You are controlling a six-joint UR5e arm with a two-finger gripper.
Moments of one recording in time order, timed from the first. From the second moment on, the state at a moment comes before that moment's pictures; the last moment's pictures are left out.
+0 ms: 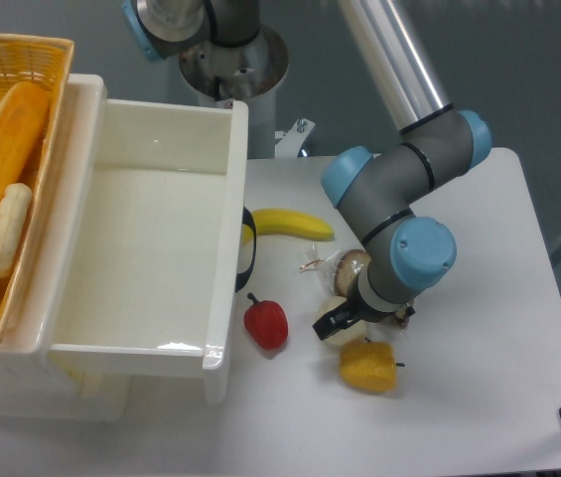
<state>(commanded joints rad) 2.57 -2.17 -1.49 -1.23 1.46 0.04</state>
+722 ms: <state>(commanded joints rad) 2.58 -2.14 -1.48 -1.23 1.45 0.02</state>
